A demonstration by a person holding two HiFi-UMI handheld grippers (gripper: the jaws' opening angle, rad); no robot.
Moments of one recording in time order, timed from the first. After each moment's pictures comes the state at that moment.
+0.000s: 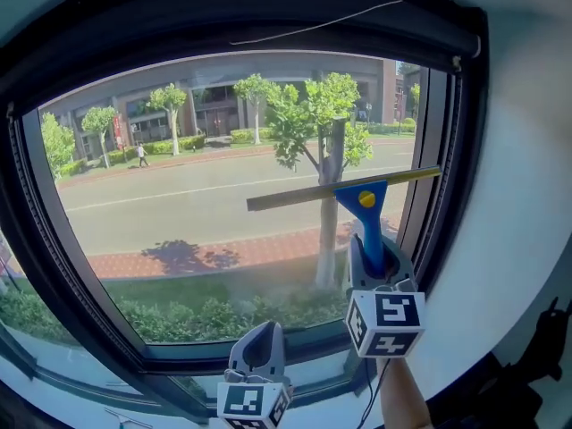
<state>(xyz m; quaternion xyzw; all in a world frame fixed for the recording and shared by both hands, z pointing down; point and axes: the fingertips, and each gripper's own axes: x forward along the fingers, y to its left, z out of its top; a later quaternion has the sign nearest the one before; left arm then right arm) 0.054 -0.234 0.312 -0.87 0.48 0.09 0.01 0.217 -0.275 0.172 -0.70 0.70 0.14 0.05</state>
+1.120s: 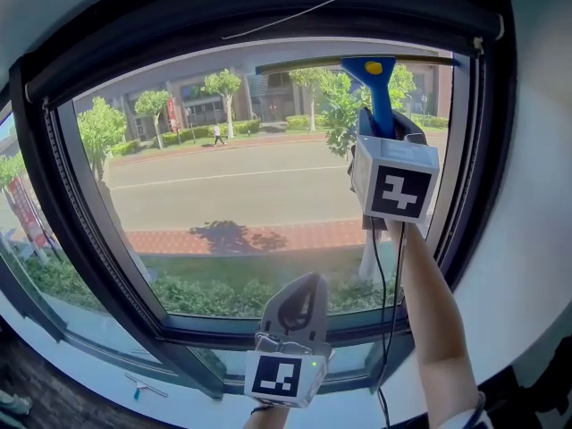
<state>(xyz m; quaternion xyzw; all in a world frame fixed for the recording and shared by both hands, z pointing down) 0.132 -0.219 0.215 -0.85 0.50 0.15 0.11 0.230 -0.353 0.008 -0.66 0.72 0.18 0.11</state>
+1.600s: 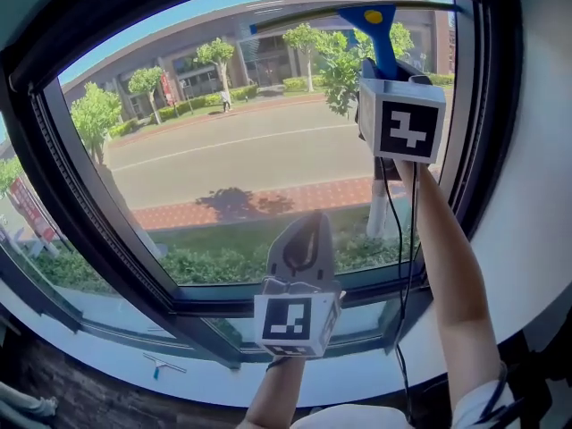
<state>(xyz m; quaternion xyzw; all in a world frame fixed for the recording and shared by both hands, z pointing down) 0.121 -0.247 0.208 -0.84 0.51 0.15 0.11 0.234 -0.367 0.021 -0.67 0.72 0.17 0.08</state>
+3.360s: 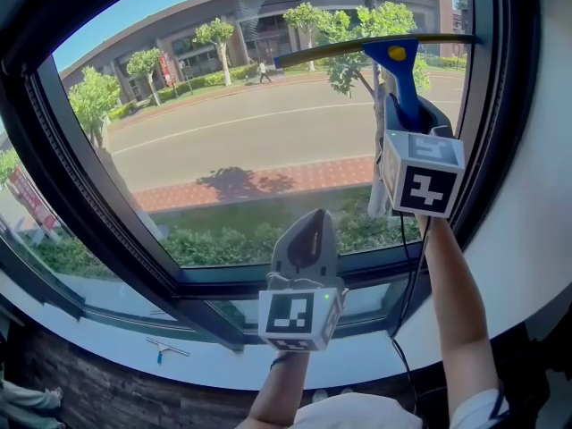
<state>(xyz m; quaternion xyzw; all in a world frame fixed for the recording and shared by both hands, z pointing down) 0.103 -0.249 0.250 -0.84 0.52 0.14 0.06 0.238 -0.352 0.121 -0.68 0.71 0.15 0.04</state>
